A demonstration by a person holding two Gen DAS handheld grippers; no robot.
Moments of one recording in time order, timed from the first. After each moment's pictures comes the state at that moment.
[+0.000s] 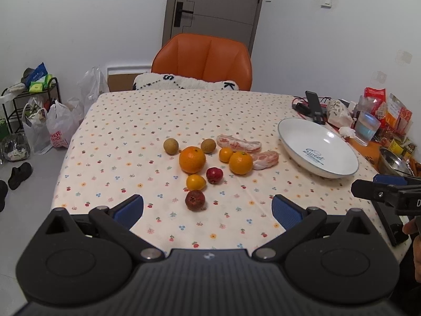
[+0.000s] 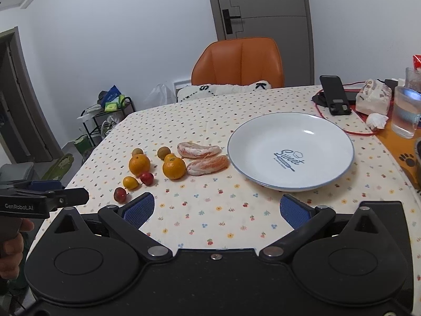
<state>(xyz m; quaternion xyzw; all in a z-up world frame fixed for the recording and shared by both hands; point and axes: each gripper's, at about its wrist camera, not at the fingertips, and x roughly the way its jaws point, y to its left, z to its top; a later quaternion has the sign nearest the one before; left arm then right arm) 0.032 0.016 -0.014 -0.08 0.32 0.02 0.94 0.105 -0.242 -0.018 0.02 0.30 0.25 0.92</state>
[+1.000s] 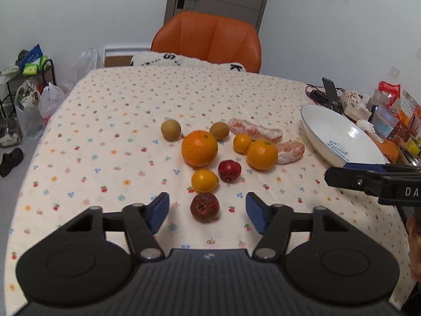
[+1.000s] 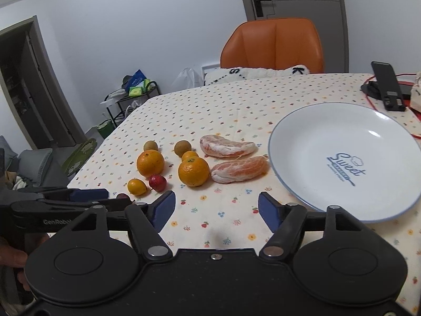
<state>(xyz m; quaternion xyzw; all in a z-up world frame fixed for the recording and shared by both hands) 0.089 0.032 -0.066 -0.10 0.35 0.02 0.93 0.168 -0.193 -0.052 0.02 0.33 0.32 0.89</state>
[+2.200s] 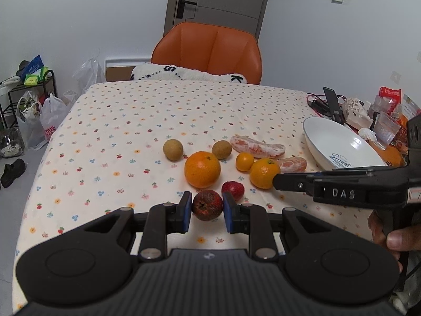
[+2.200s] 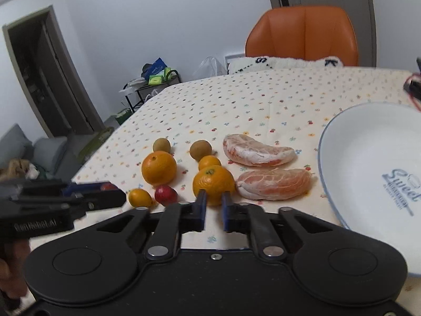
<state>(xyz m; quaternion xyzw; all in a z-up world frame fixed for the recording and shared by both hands) 0.096 0.033 -0.051 -0.09 0.33 0.02 0.94 0.203 -0.153 -0.072 0.00 0.34 0.37 0.87</state>
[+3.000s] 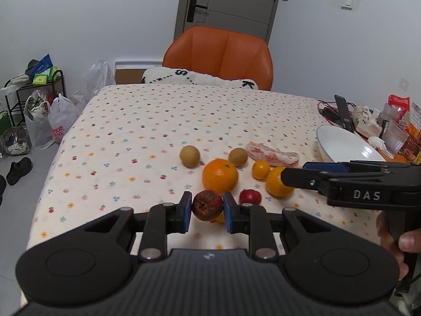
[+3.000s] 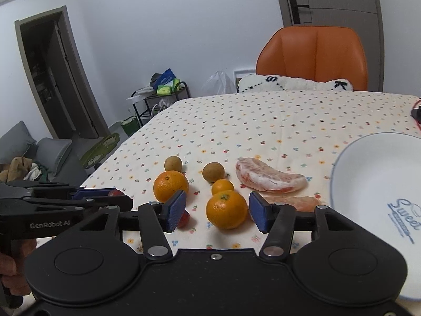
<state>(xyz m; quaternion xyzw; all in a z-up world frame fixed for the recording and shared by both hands) 0.097 0.050 -0.052 -0.09 0.32 0.04 0.94 0.207 -0.136 -0.062 -0.01 0.30 0.38 0.87</state>
